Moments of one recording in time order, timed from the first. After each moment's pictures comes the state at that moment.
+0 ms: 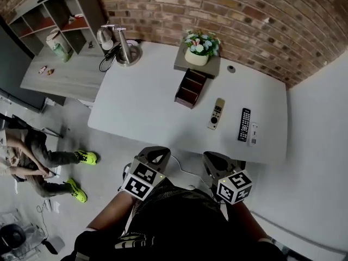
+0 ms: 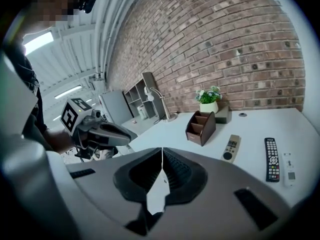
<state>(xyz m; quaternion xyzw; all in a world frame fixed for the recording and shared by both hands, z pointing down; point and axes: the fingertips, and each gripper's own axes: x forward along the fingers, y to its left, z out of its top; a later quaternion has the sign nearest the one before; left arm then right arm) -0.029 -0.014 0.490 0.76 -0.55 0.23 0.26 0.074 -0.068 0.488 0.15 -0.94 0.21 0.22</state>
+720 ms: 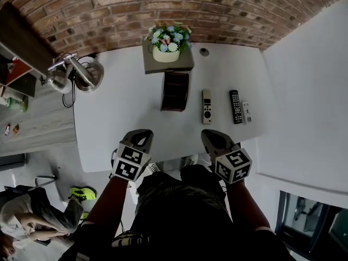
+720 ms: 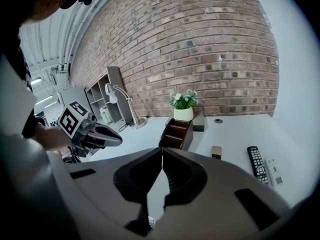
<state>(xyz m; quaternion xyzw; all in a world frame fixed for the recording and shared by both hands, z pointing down) -0.160 -0.129 0.541 0.82 -0.45 0.26 0.25 0.005 -0.162 0.496 0.34 -0.88 0.21 0.25</state>
